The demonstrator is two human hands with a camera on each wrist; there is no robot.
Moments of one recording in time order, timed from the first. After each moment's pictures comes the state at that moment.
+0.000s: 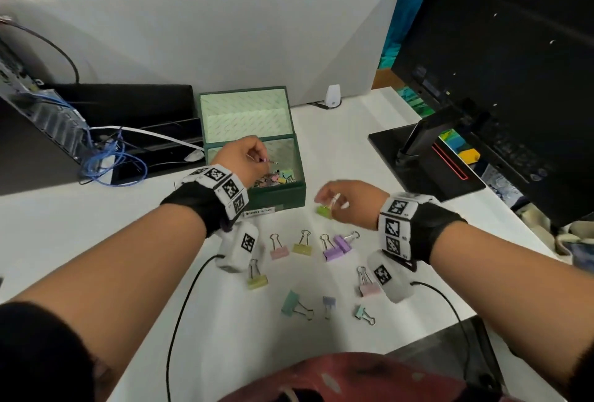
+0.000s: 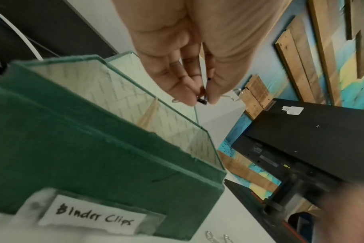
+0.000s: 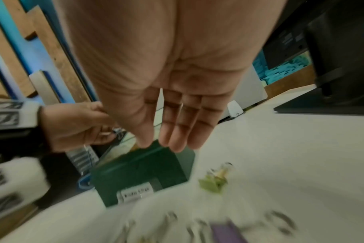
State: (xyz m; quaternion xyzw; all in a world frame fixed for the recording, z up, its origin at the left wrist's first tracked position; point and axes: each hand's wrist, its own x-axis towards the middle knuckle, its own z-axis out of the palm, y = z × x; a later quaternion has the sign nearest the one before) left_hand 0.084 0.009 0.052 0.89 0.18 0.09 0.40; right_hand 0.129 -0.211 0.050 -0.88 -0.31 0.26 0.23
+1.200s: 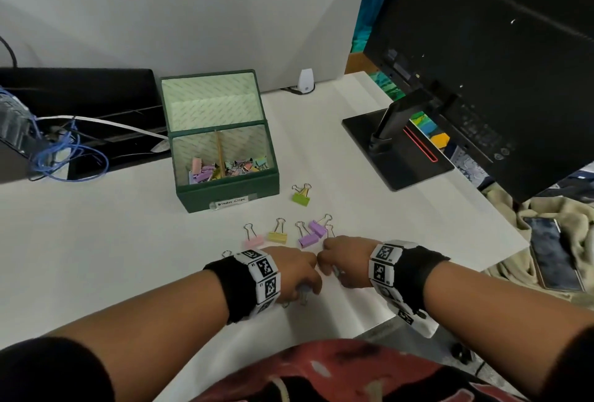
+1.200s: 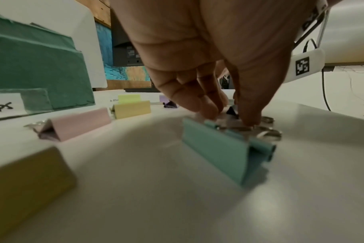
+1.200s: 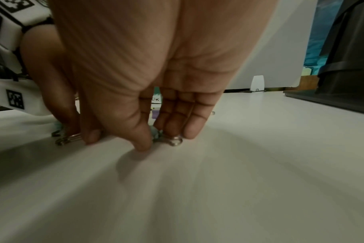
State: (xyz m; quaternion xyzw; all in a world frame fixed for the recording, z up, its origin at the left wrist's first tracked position) left_hand 0.021 -0.105 -0.024 0.90 -0.29 -0.31 0.11; right_hand 0.080 -0.263 -0.014 -0.83 -0.44 0.34 -0.08
